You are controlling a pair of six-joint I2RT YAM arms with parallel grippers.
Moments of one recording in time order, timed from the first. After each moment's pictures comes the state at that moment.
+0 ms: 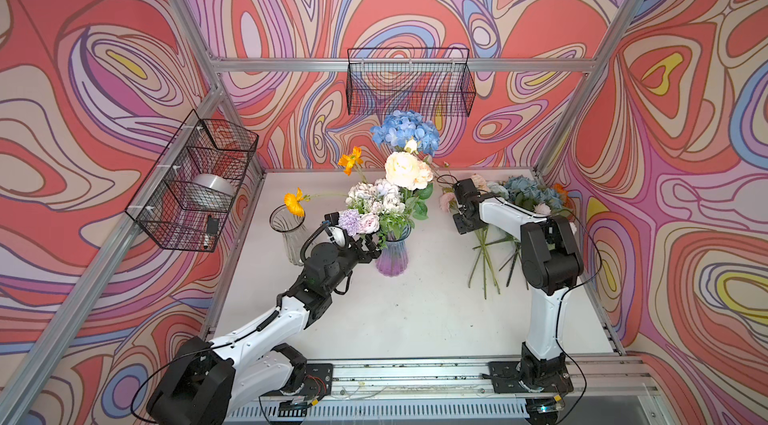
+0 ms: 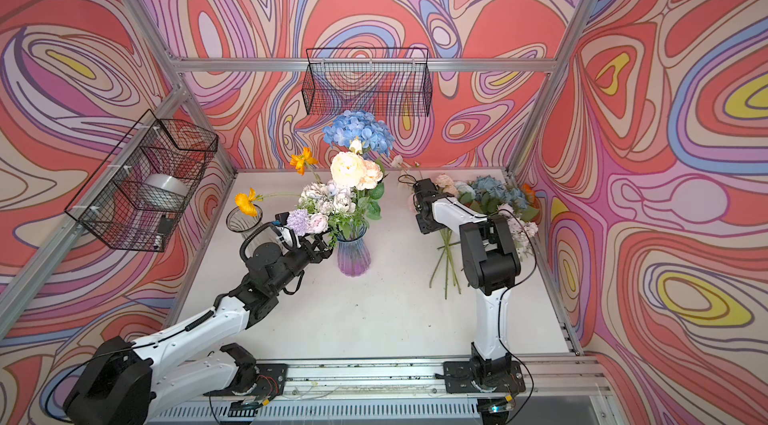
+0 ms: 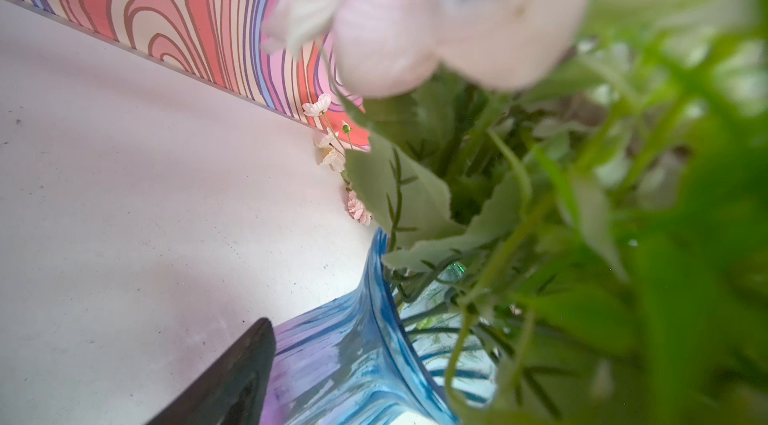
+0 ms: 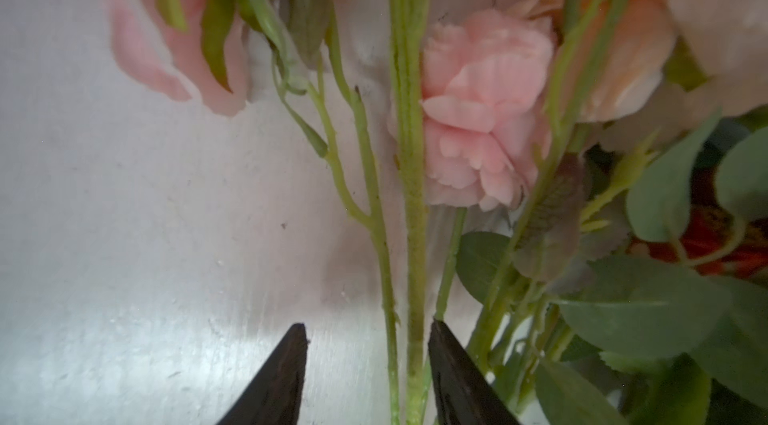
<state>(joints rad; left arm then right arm) -0.55 1.08 0.44 0.57 0.05 -0.75 0.26 2.06 1.48 -0.64 0.31 -0.02</state>
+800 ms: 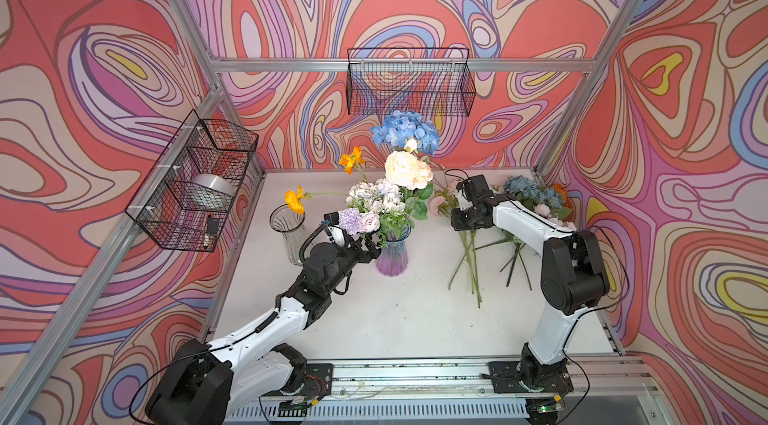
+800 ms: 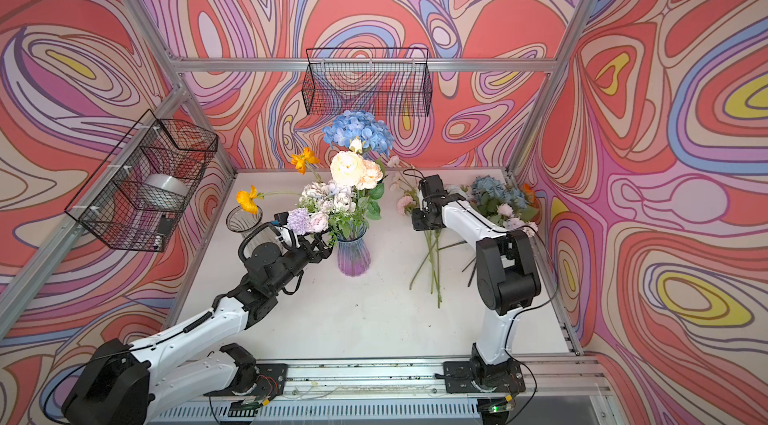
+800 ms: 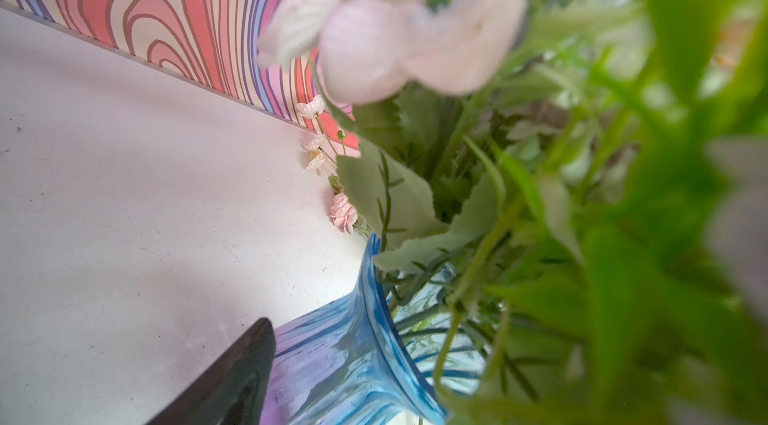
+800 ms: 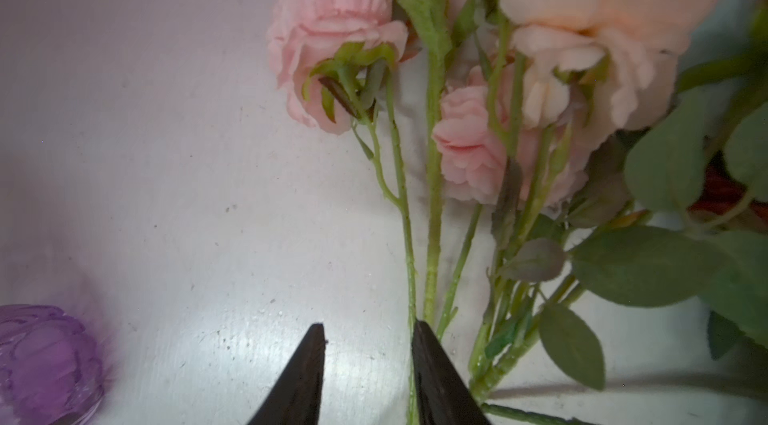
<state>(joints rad) -0.55 1.07 0.44 0.56 0.05 -0.74 0.26 1.86 1.39 -0.59 -0.02 0.15</state>
